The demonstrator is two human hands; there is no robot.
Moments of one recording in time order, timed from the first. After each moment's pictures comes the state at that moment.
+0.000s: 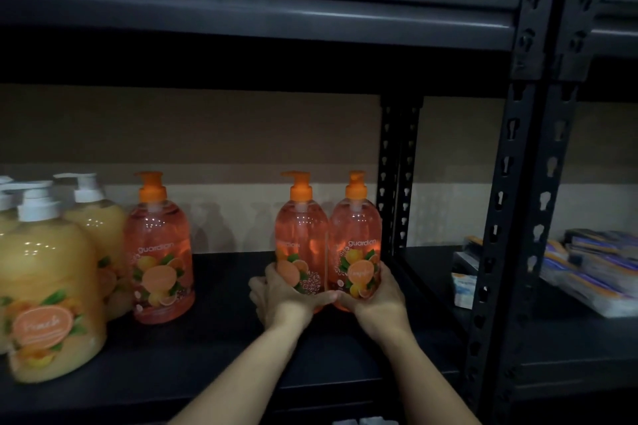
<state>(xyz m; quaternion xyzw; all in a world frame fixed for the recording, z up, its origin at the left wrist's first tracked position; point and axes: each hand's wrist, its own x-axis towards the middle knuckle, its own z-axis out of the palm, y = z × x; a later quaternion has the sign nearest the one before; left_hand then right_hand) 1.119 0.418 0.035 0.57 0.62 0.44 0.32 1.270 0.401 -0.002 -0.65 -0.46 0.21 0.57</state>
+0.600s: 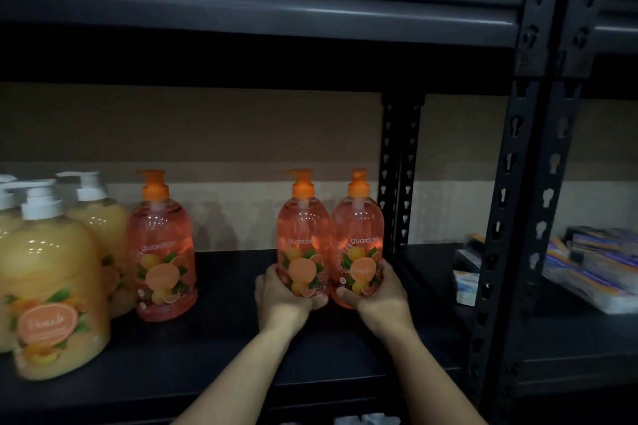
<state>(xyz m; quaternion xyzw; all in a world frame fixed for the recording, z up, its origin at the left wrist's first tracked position) 1.109 0.432 0.017 0.58 0.57 0.47 0.33 1.268 0.400 0.001 -0.65 -0.46 0.20 0.57</state>
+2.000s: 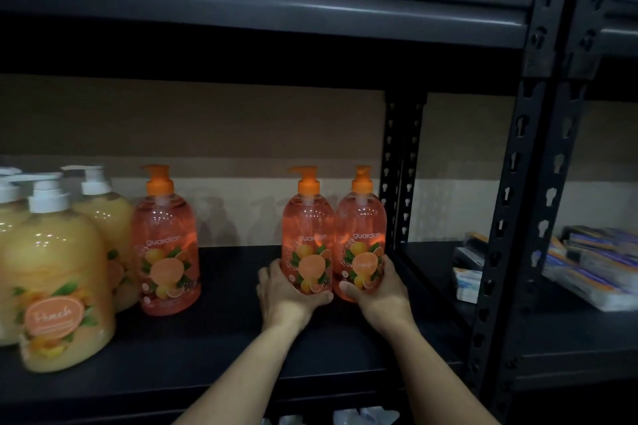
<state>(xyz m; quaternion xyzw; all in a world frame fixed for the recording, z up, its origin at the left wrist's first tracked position) 1.109 0.437 0.011 0.61 0.57 0.47 0.28 1.265 0.391 0.012 -0.68 -0.47 0.18 0.53</state>
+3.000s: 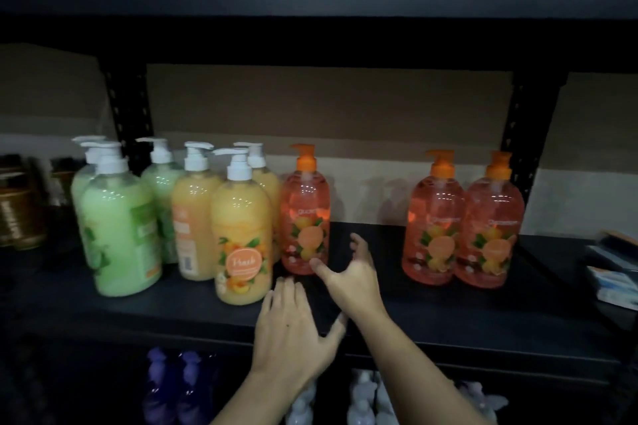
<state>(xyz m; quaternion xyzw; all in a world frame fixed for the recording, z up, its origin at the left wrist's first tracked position) 0.911 0.353 -0.008 0.75 0.62 0.23 -0.07 1.025 0.396 0.028 -0.61 -0.56 0.24 0.51</state>
